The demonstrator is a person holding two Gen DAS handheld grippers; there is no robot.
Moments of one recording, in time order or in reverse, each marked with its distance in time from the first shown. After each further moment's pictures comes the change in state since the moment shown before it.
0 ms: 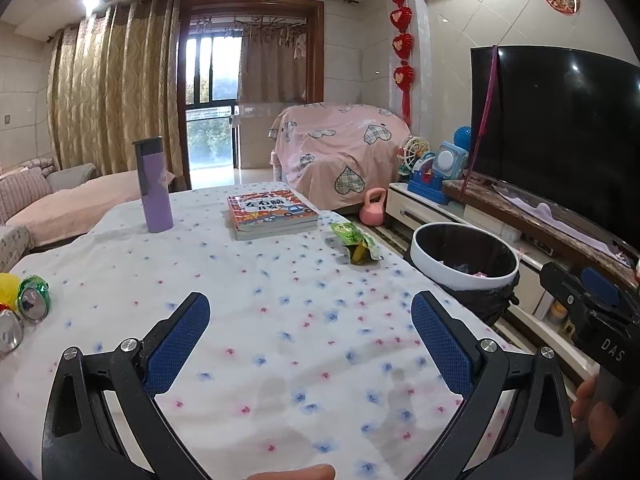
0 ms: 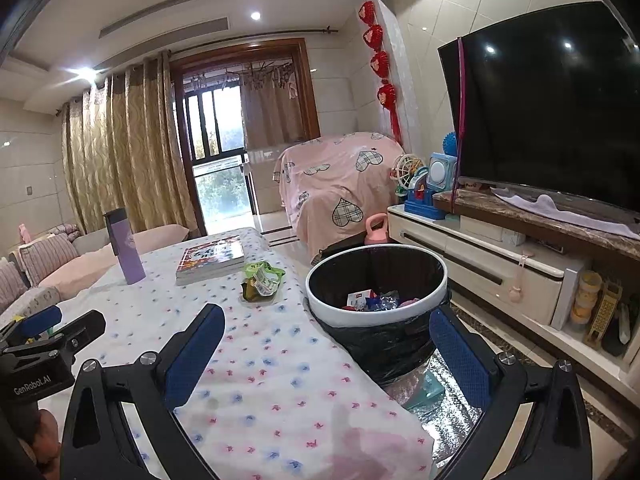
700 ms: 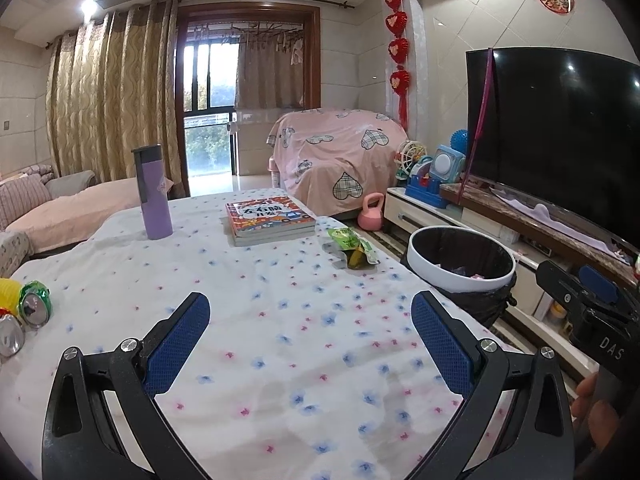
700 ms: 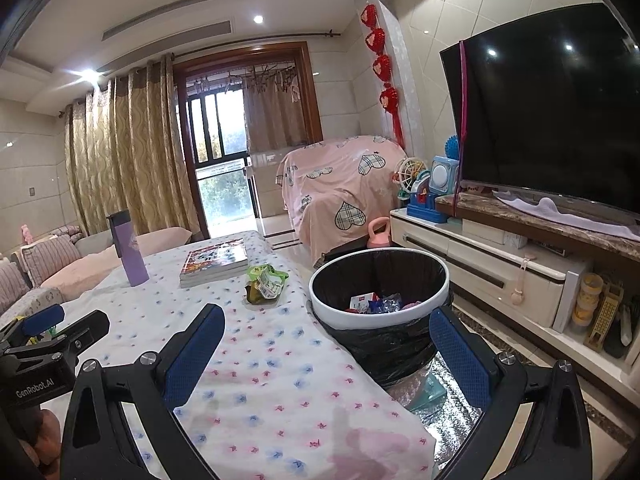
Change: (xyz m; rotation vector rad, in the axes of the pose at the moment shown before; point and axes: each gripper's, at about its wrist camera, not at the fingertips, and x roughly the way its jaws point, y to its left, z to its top) left arm -0.006 -0.003 0.001 0.013 -0.022 0.000; right arm -0.001 0.002 0.001 -0.001 -0.010 0.006
